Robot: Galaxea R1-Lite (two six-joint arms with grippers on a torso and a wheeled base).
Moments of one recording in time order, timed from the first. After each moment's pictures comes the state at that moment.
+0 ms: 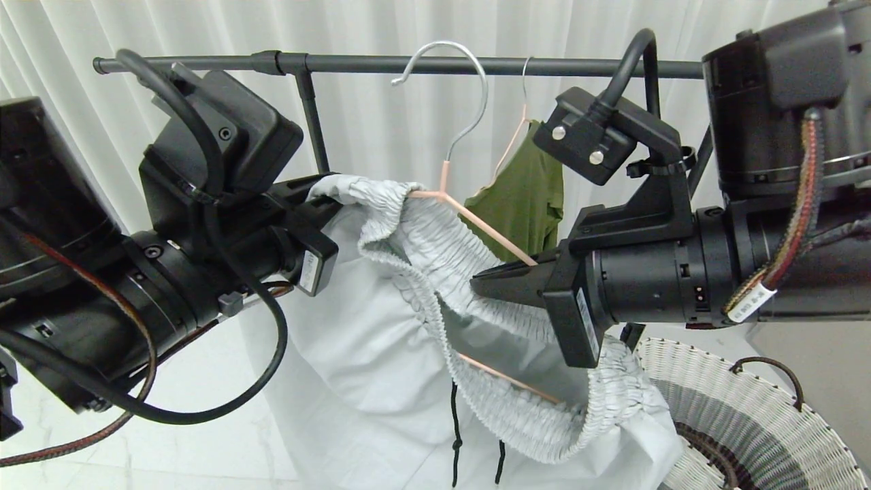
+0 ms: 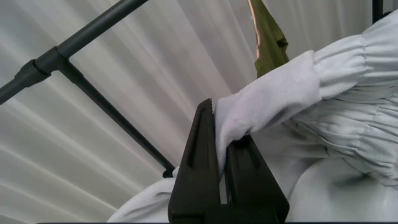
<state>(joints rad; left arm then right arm) -0.63 1.39 -0.78 -0.67 0.17 0.60 1.01 1.59 -1.37 0.15 0.15 -0.06</state>
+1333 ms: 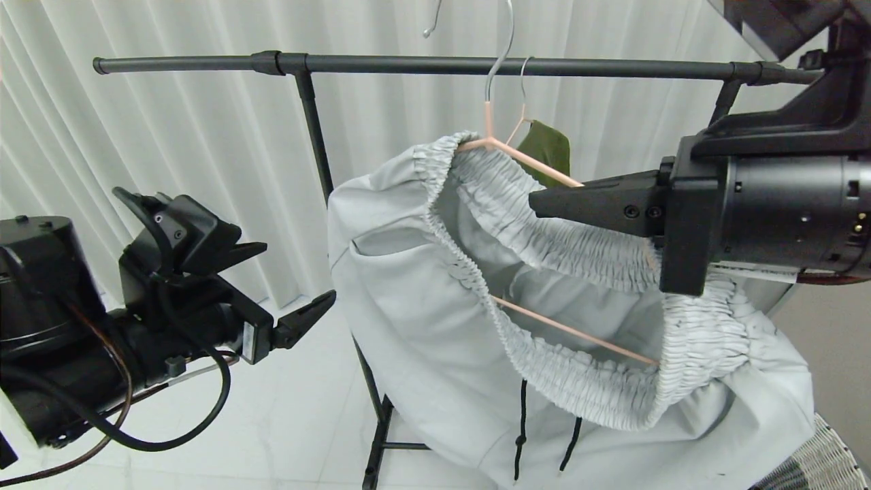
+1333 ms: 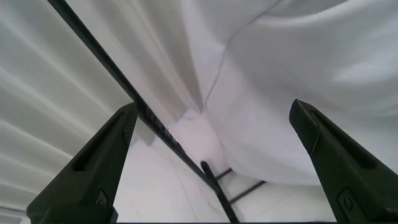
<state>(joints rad) -0.27 1.37 -0.53 -0.67 -0.18 0.42 0.97 1.44 -1.31 0.04 0.13 0.04</state>
